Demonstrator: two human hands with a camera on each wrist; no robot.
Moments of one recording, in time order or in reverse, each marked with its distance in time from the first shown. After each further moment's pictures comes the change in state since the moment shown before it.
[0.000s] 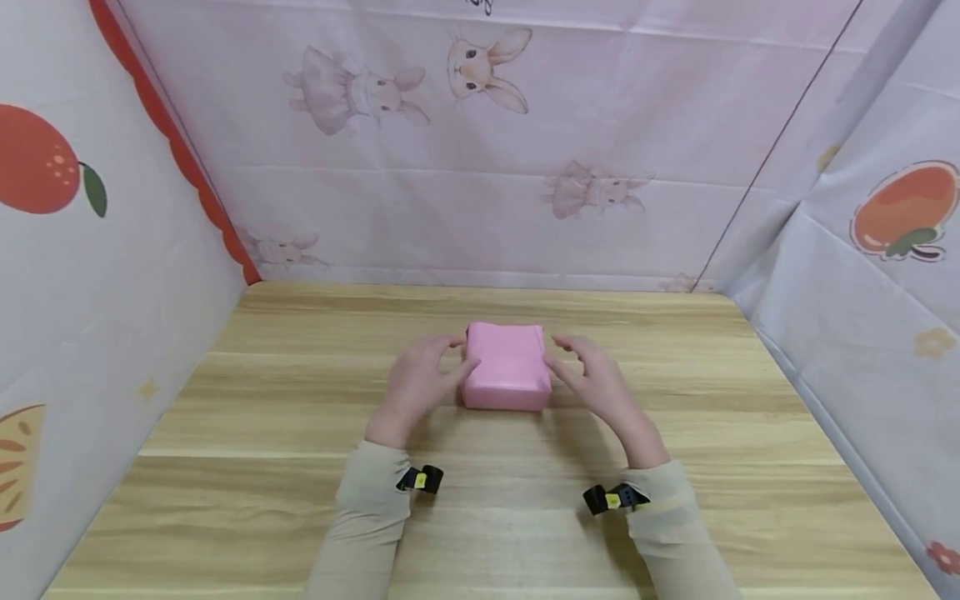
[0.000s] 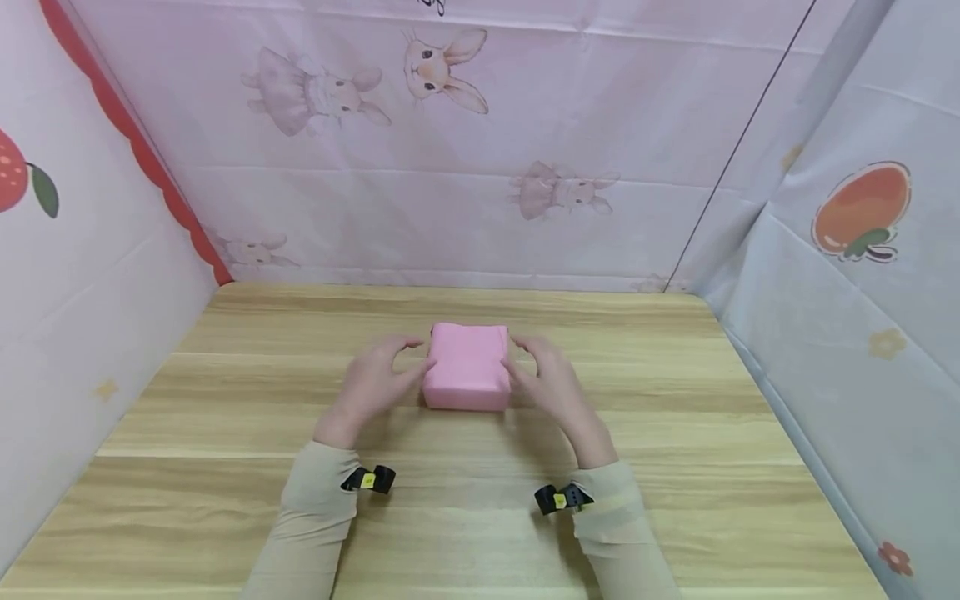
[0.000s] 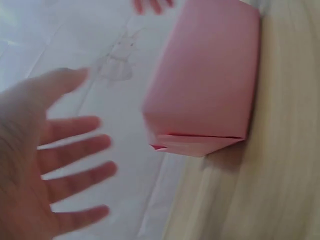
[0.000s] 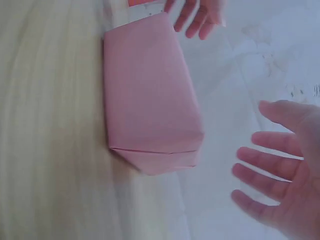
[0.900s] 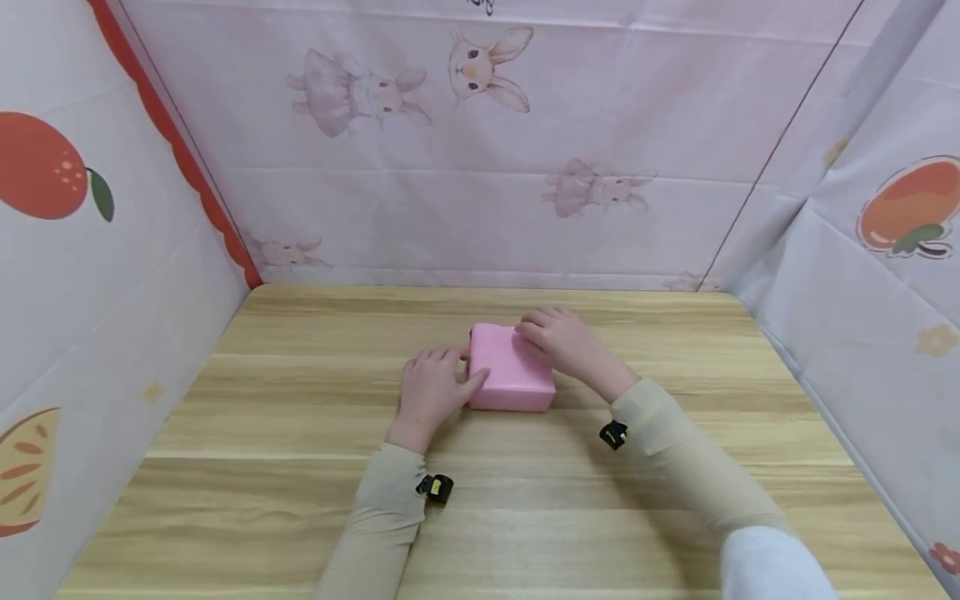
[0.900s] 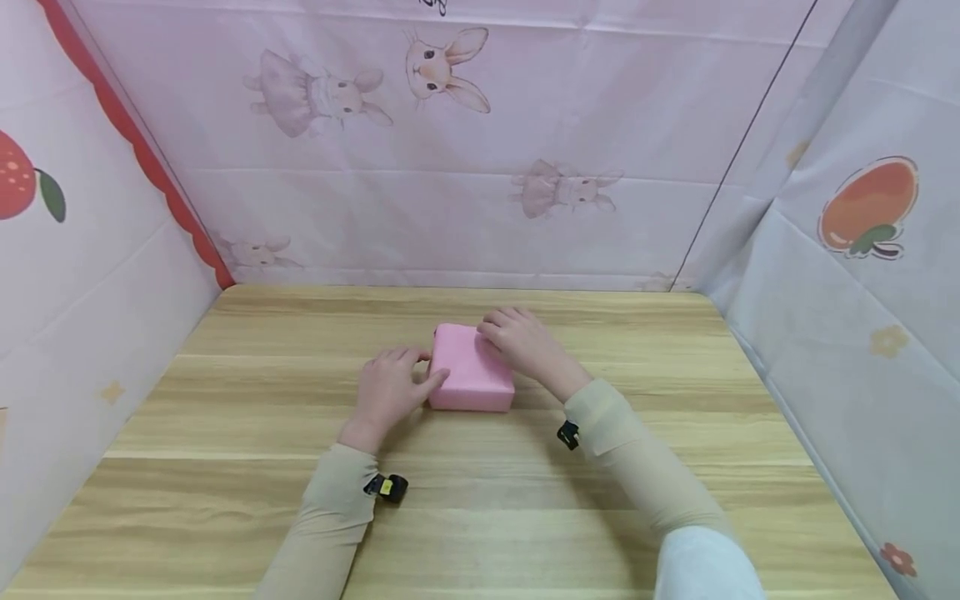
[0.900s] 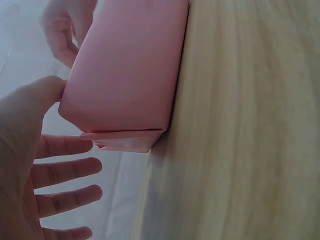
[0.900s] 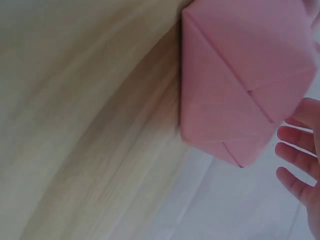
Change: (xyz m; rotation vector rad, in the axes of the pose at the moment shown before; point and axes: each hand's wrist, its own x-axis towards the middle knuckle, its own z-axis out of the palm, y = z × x) left_hand -0.002 -0.008 0.031 0.268 0.027 -0.070; right_hand 0.073 0.008 0.017 -0.536 -0.074 -0.629
